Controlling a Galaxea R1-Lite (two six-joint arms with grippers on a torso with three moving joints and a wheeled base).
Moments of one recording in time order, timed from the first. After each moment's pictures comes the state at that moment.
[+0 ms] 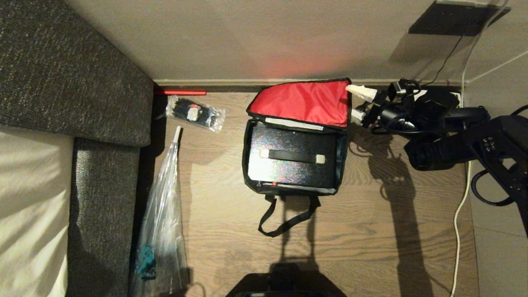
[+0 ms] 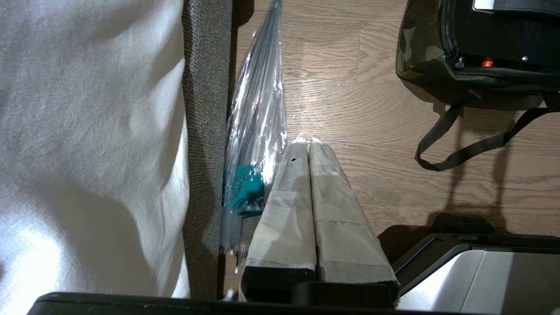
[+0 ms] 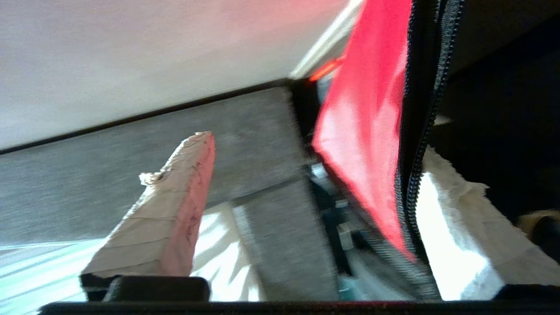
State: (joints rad) left arm 0.00 0.00 0.00 0.00 0.00 0.00; right arm 0.04 2.37 -1.60 -1.23 0.84 1.28
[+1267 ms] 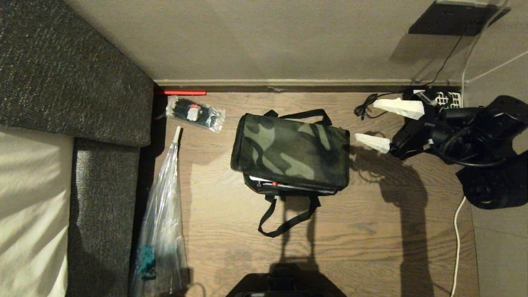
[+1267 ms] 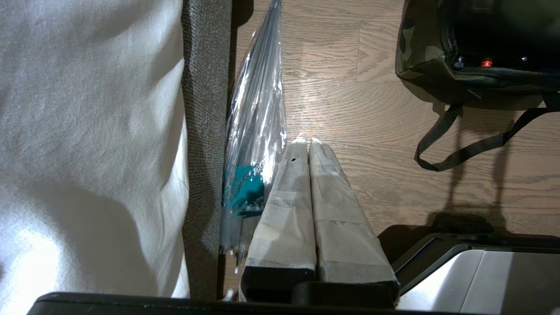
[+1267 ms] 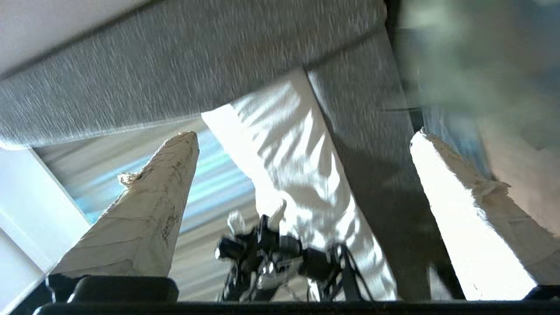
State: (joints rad) left arm 0.00 0.00 0.00 0.00 0.00 0.00; right arm 0.03 1.95 -0.89 -1.52 1.18 1.45
